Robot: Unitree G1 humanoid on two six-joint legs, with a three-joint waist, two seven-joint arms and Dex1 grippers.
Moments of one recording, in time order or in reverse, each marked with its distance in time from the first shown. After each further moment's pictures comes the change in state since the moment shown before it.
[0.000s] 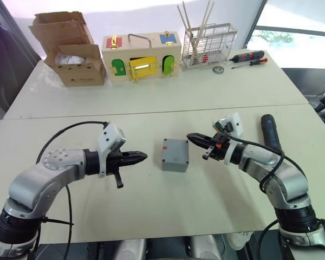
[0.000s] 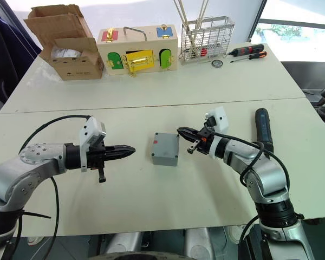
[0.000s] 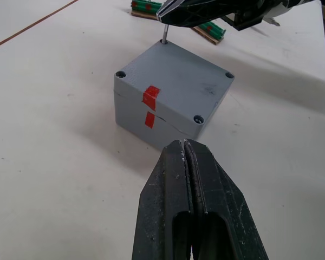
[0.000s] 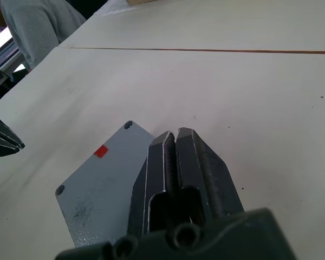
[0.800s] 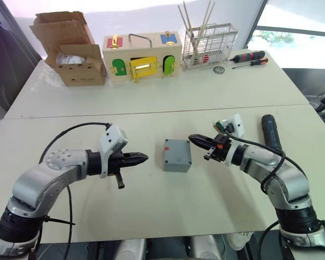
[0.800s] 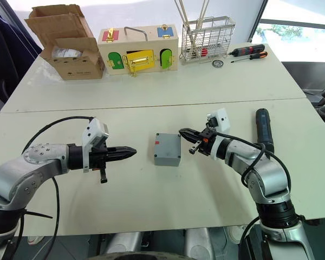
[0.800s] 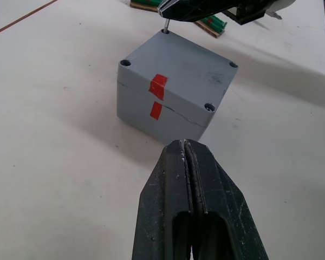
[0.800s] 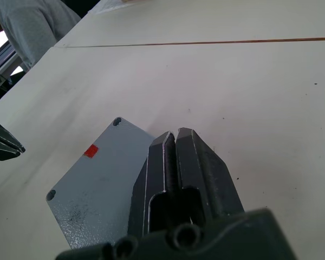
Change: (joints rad) left arm -0.013 -0.002 -0.029 0.017 0.013 -0.006 -0.002; right arm 0.010 -0.001 -0.012 0.008 0.007 0.017 0.002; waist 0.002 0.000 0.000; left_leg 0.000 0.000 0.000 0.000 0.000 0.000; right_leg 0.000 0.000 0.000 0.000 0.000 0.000
